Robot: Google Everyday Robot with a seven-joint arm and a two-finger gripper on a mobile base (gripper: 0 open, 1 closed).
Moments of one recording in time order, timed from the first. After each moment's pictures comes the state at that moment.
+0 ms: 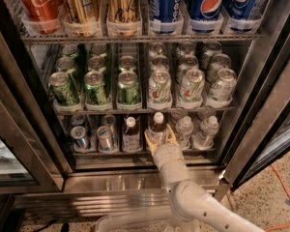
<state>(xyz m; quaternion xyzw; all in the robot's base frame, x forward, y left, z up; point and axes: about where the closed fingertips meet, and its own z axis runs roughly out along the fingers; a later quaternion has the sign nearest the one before) 0.617 -0.071 0.660 -0.14 0.68 0.01 0.72</state>
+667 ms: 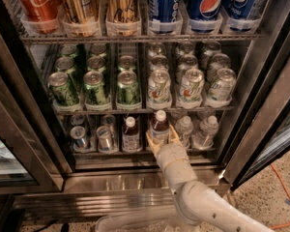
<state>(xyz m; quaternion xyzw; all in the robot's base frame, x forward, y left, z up) 0.599 -0.074 0.679 -0.14 0.70 0.03 0.70</state>
